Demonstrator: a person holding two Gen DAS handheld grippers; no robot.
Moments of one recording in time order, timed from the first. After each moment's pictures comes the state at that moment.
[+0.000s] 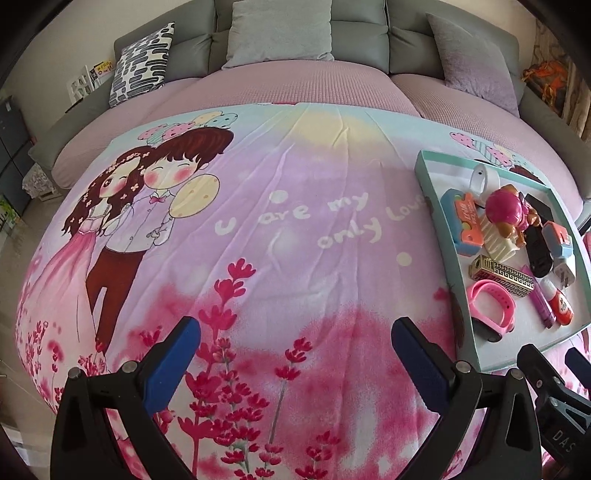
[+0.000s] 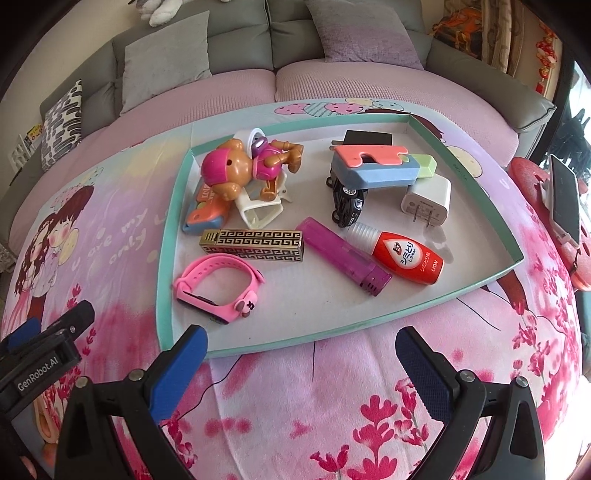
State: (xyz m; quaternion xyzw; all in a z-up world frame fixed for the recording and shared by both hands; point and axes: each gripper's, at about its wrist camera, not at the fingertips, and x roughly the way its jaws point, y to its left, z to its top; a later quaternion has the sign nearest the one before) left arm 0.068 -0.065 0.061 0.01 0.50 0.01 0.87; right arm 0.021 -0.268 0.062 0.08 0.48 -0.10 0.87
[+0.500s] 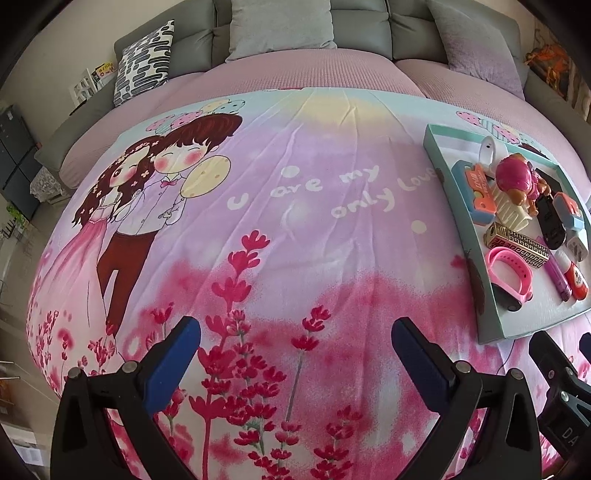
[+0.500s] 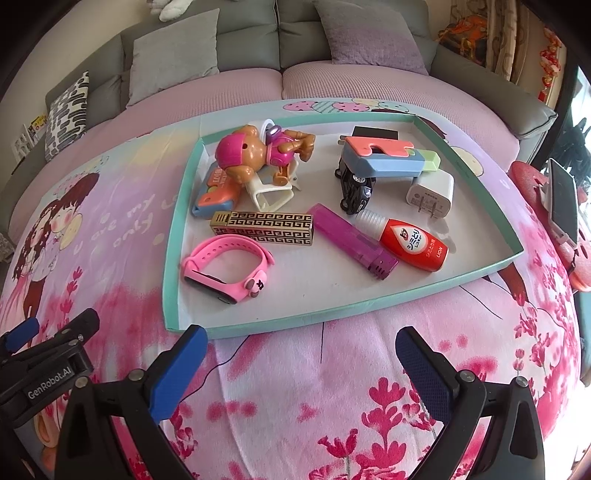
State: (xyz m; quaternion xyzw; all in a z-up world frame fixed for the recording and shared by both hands) left arm 0.056 -0.062 0.052 0.04 0.51 0.04 0.86; right arm 0.010 -0.257 0.057 0.06 0.48 -0.10 0.87
